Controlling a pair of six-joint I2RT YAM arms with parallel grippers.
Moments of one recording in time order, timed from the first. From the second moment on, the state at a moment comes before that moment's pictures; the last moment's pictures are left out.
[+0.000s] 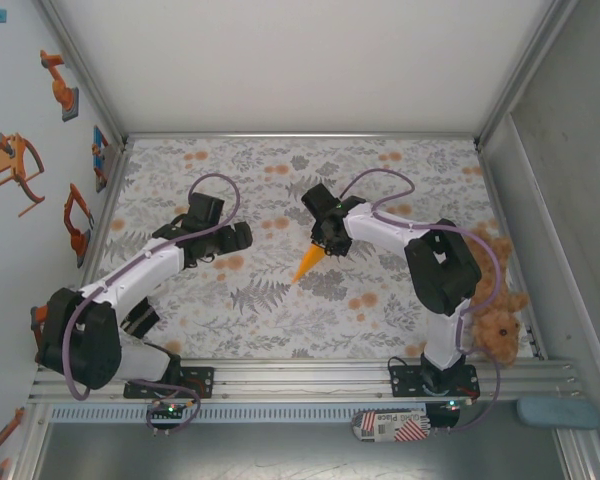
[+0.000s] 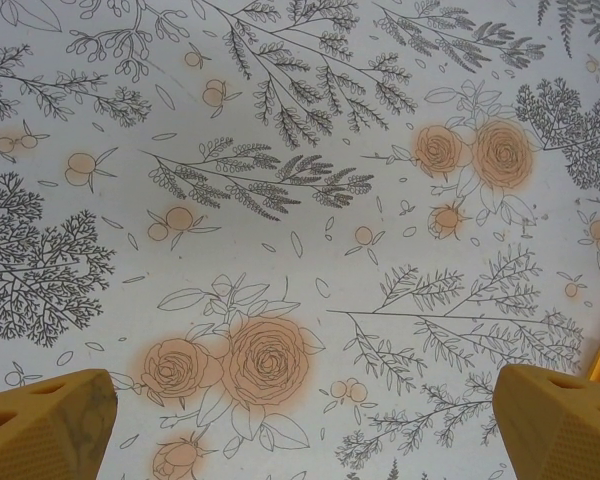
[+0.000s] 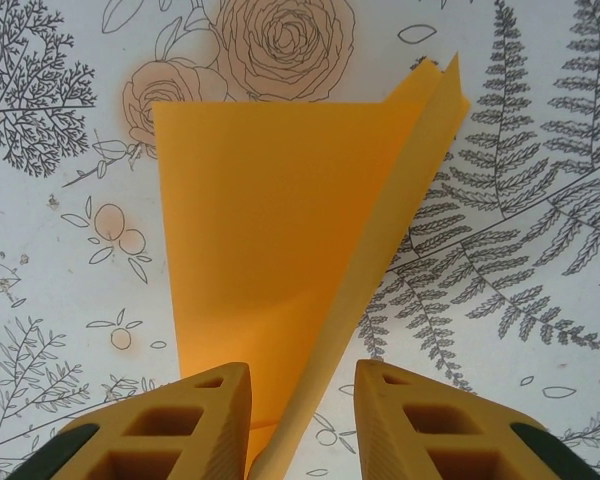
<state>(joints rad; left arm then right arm) -0.46 1.36 0.87 -0.49 -0.09 -0.54 0.68 1.92 1.36 -0.70 0.11 1.09</state>
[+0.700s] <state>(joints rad) -0.39 1.36 0.87 -0.49 -0.06 -0.55 0.69 1.87 1.34 -0.64 0.06 0.99</state>
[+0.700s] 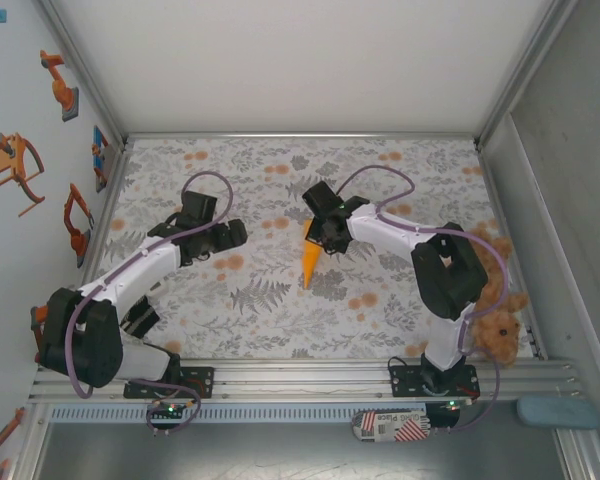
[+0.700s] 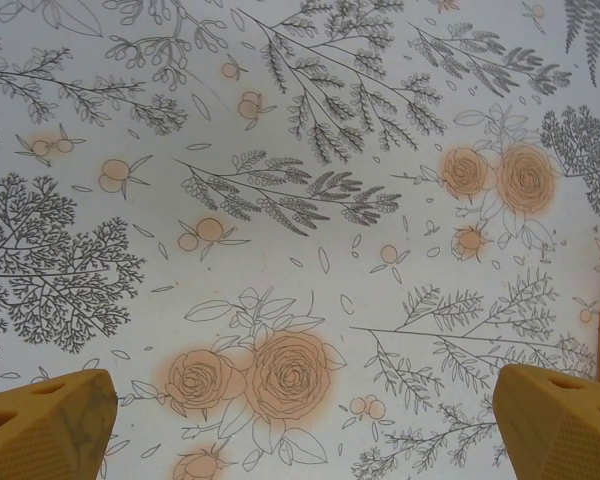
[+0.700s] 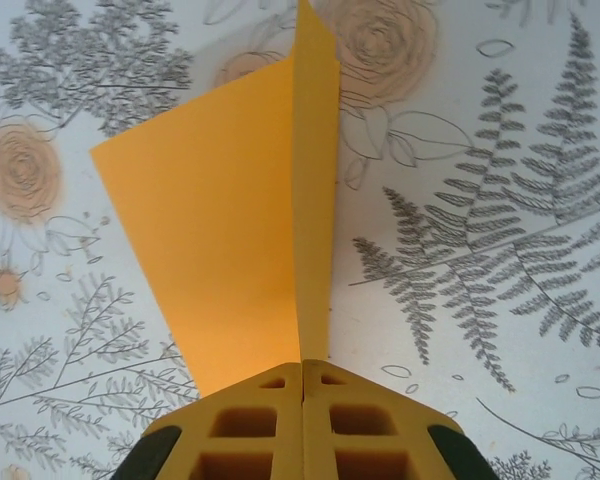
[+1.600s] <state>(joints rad) -0.37 1.35 0.75 -0.26 0.18 -0.76 0.57 1.89 1.05 0.07 -0.49 0.76</state>
